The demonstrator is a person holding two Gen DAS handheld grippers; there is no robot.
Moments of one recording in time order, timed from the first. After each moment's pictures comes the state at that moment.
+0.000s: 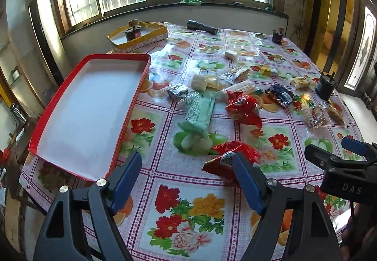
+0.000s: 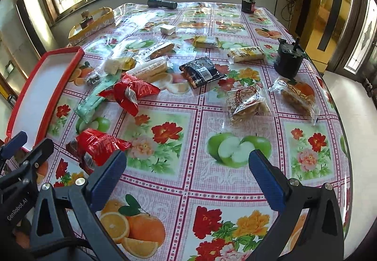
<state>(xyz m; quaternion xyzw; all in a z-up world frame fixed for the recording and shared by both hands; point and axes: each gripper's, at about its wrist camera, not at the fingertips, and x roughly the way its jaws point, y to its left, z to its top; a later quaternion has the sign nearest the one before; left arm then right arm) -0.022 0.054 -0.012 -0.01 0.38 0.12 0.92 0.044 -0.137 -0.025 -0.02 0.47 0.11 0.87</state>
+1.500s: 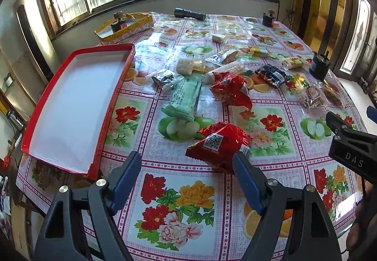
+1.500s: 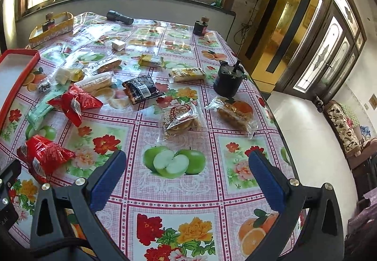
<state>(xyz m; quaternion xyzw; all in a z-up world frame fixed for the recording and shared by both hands) -0.017 0.036 -0.031 0.00 0.43 0.09 0.90 0.033 -0.150 -0.012 -0.12 0.40 -0.04 0.91</state>
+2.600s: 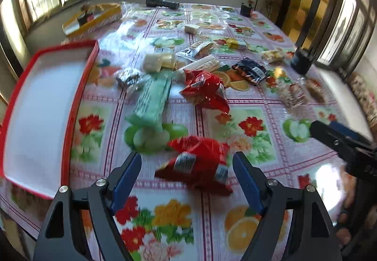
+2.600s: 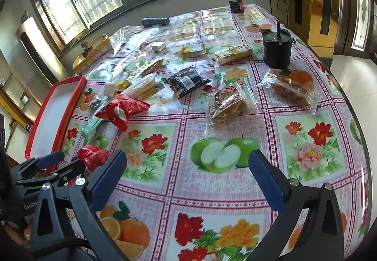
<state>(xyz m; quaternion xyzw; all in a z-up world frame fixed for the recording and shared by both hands) 0.024 0.027 -0.039 0.00 0.47 0.01 0.88 0.052 -0.191 -0.035 0.08 0.44 0.14 0.88</state>
